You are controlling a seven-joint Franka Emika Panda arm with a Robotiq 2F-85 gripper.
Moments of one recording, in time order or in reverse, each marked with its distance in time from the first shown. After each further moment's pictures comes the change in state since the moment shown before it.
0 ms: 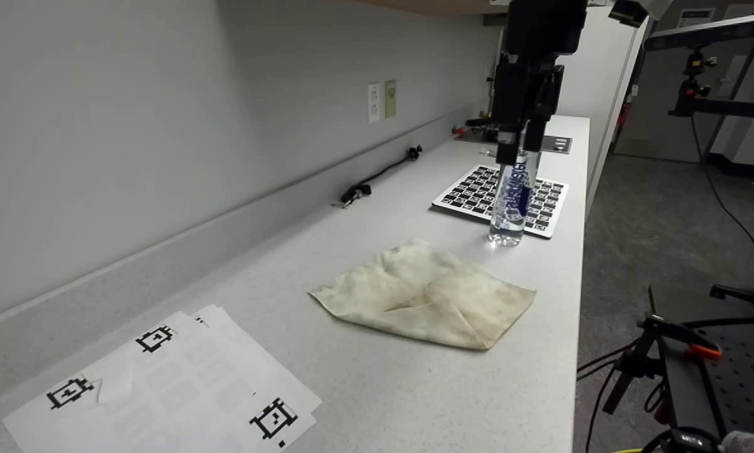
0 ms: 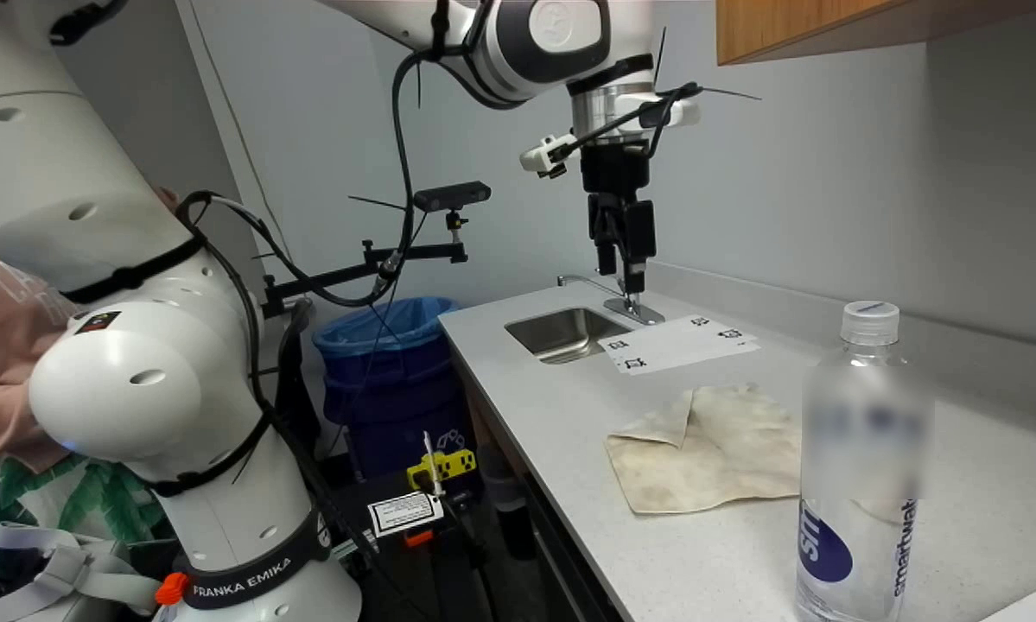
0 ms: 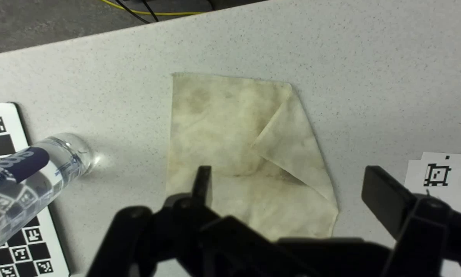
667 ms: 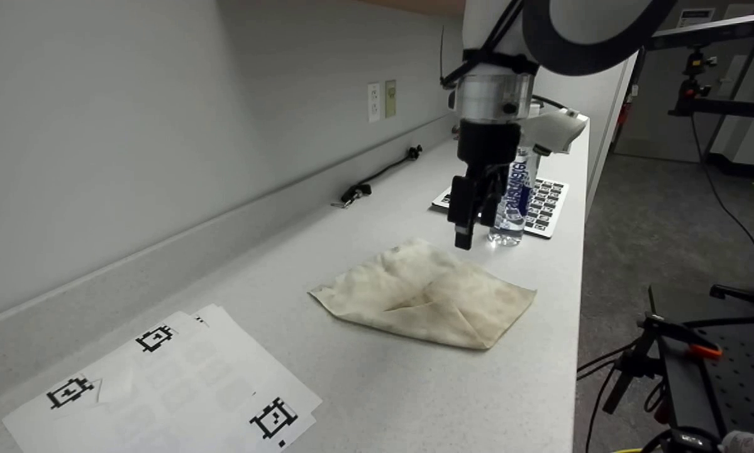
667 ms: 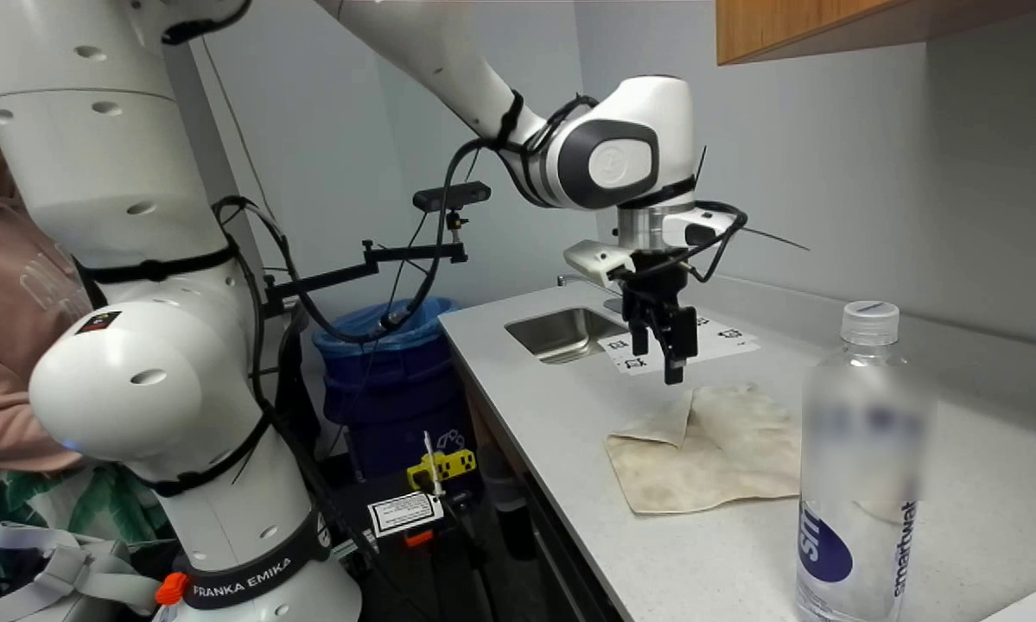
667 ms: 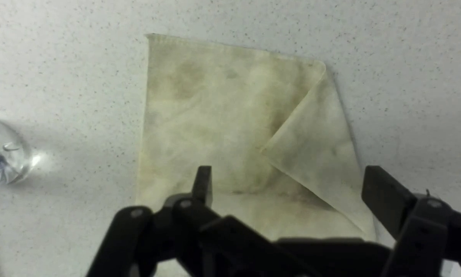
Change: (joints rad) arm 0.002 0.296 -0.011 -0.022 -0.005 0.304 -0.071
